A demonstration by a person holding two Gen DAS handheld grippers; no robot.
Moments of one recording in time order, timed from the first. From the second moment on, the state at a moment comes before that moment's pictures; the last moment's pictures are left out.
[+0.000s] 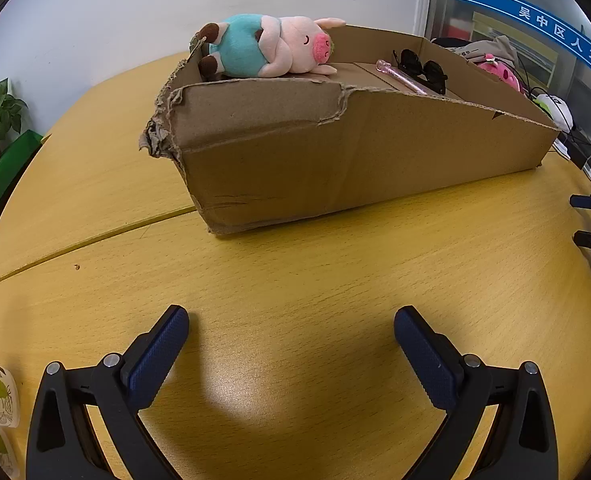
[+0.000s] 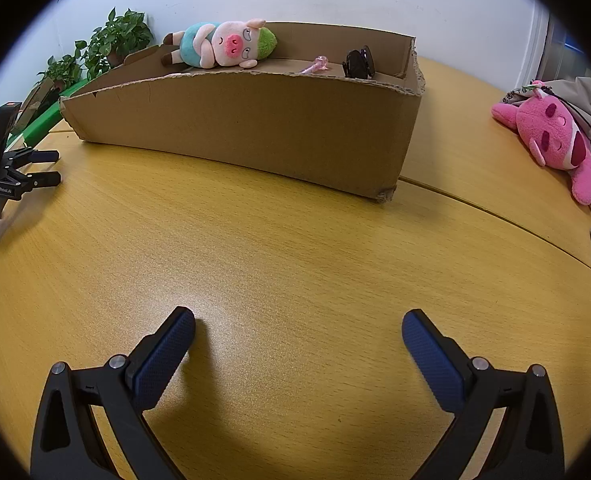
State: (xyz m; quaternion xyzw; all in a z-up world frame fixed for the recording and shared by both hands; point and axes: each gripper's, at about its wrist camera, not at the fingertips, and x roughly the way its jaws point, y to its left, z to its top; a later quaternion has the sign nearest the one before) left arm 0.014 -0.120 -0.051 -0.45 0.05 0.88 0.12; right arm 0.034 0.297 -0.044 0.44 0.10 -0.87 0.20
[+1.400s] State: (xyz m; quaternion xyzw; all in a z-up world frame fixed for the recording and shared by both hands) left arm 0.011 -0.110 -0.054 -0.45 0.06 0.88 0.13; right arm 0.034 0.299 -0.044 0.44 0.11 -0.87 0.20
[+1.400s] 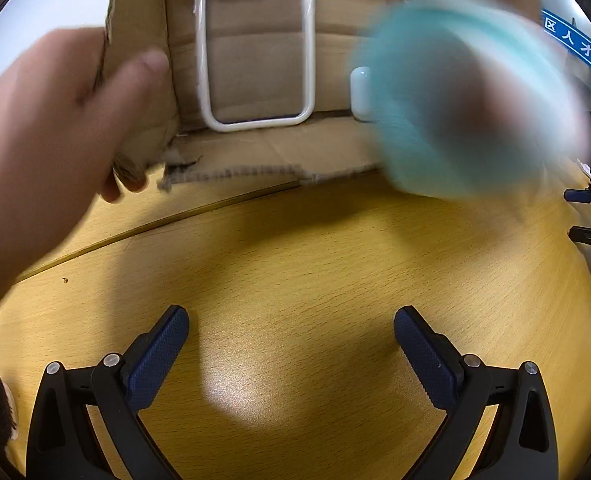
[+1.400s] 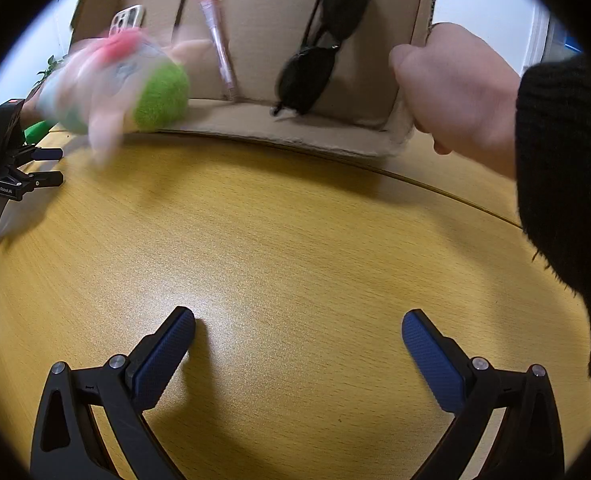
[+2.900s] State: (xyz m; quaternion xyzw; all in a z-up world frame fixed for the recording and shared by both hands) left arm 0.007 -0.134 -0.045 -0.45 0.06 0.88 0.13; right arm 0.034 0.300 -0.040 0.44 0.11 -0.87 0.20
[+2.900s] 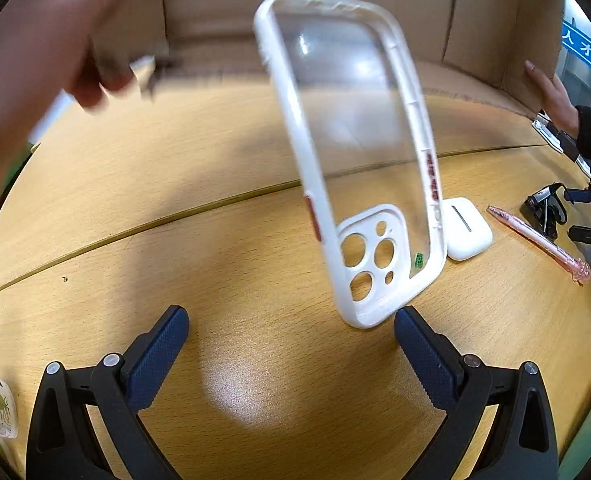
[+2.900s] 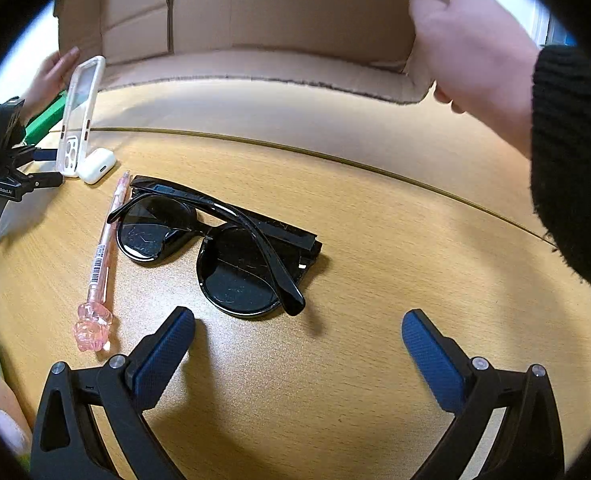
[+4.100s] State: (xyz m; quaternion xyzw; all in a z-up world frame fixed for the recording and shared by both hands) left arm 0.006 -0.127 -0.045 -0.45 0.06 0.88 0.13; right arm 0.032 0.299 -0.041 0.44 0.11 -0.87 0.20
